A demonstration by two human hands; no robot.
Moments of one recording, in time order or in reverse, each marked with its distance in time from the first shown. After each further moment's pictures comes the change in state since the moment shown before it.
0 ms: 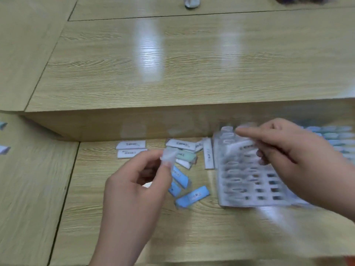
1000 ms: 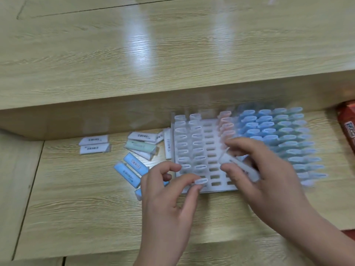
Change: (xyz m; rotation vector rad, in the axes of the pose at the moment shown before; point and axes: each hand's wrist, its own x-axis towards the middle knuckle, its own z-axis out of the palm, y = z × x) left_hand -0.067 -0.032 0.113 0.341 -0.056 0.336; right_hand -0.070 0.051 0.025 0.168 0.263 0.045
